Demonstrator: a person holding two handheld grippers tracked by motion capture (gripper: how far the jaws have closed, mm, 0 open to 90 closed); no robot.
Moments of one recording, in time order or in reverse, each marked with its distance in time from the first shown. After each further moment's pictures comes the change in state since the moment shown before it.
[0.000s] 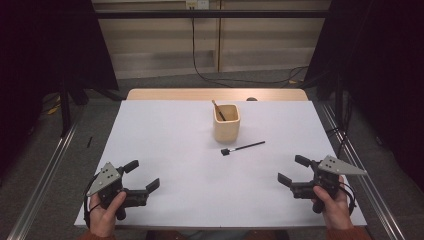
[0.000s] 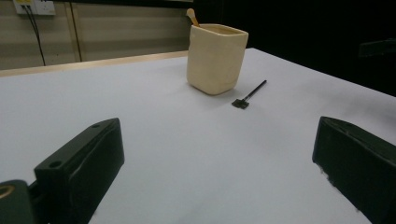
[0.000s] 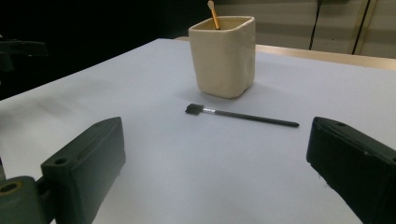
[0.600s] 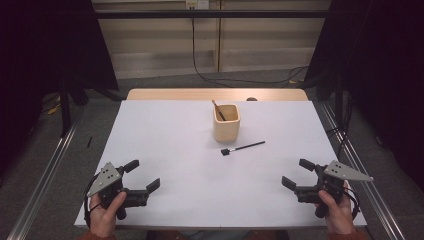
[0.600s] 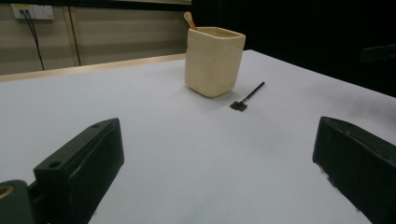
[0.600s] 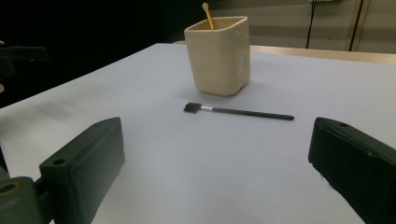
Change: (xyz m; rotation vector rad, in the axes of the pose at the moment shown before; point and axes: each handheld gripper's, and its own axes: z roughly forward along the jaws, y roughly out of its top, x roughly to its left) left arm 0.000 0.001 0.001 -0.006 -0.006 0.003; right arm -0.004 -0.008 -0.007 -0.022 -0.002 0.026
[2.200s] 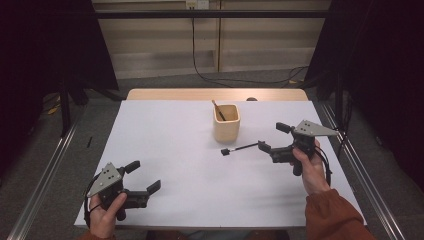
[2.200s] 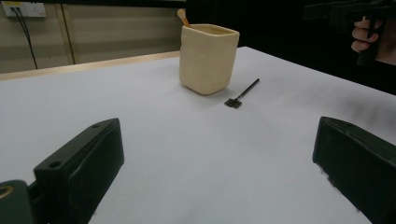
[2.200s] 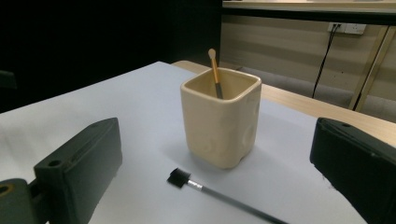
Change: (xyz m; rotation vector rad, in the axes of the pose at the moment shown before) left arm -0.002 0.001 -0.002 0.018 -0.017 0.015; right arm -0.013 0.074 0.091 -0.017 0.046 -0.122
